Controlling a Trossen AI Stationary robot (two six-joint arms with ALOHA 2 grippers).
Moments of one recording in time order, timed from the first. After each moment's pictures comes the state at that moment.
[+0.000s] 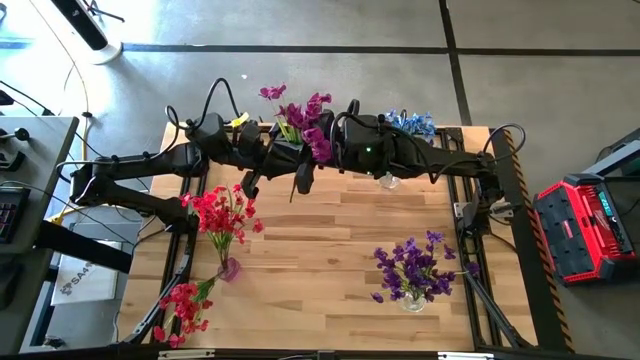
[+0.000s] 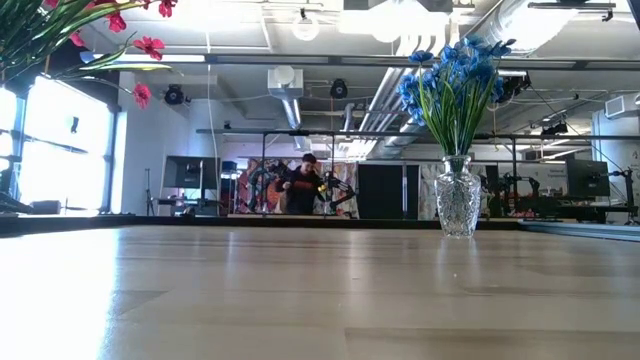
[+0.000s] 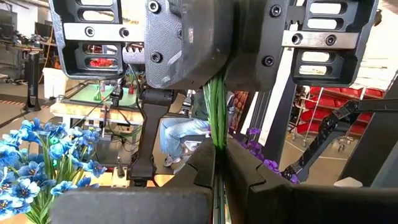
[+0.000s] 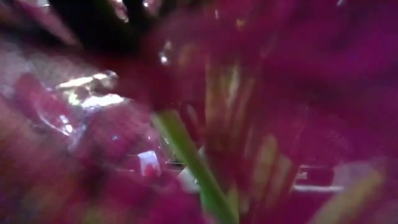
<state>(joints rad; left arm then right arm) 0.23 1.15 1.02 0.31 0.49 -0.26 0.03 1.87 2.18 -0.38 0.28 0.20</state>
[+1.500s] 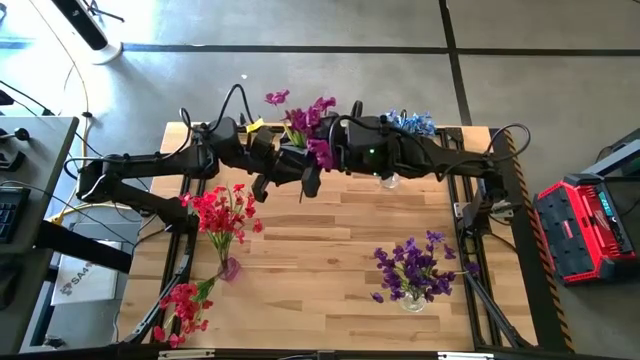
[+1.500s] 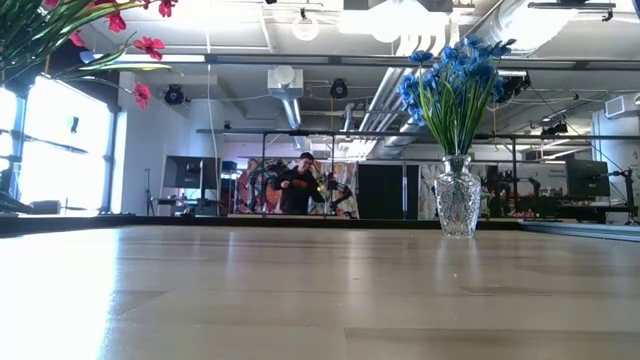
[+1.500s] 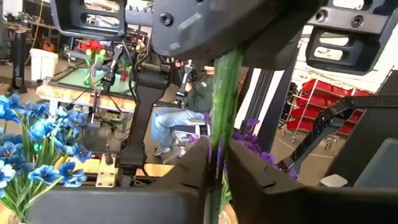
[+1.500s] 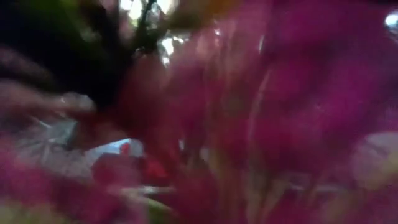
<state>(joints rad) 0.22 1.23 1.02 0.34 0.49 -0.30 0.05 1.84 2.18 -0.48 0.28 0.19</state>
